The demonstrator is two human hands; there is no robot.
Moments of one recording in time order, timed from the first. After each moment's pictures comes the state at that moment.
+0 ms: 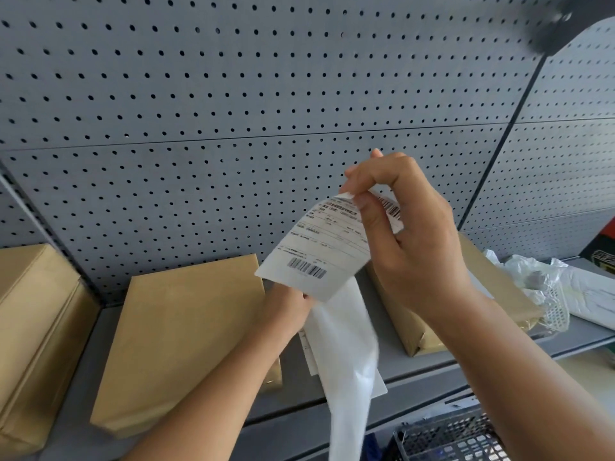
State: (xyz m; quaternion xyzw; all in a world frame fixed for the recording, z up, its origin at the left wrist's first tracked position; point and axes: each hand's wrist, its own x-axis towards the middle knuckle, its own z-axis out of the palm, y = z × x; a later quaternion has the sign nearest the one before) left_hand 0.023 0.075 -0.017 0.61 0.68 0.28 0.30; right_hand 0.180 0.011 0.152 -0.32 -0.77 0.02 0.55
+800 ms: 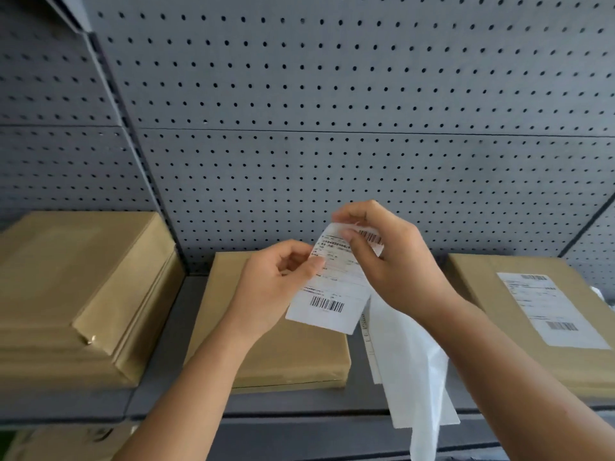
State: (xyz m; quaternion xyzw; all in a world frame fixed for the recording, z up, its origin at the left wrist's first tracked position) left_hand -0.090 0.004 0.066 0.55 0.53 0.54 0.36; right_hand 0.093 0.051 0.108 -0.35 -0.82 0.19 0.42
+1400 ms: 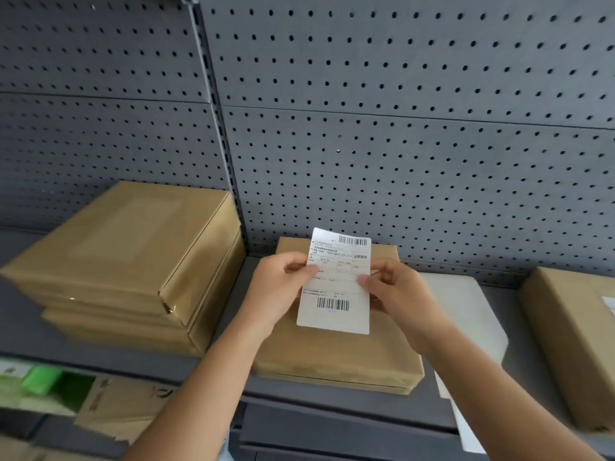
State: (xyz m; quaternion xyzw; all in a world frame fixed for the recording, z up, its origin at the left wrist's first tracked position) left_hand -0.180 0.003 0.012 0.42 0.66 0.50 0.36; right_hand 0.014 0.063 0.020 -0.49 -0.58 0.57 0.31
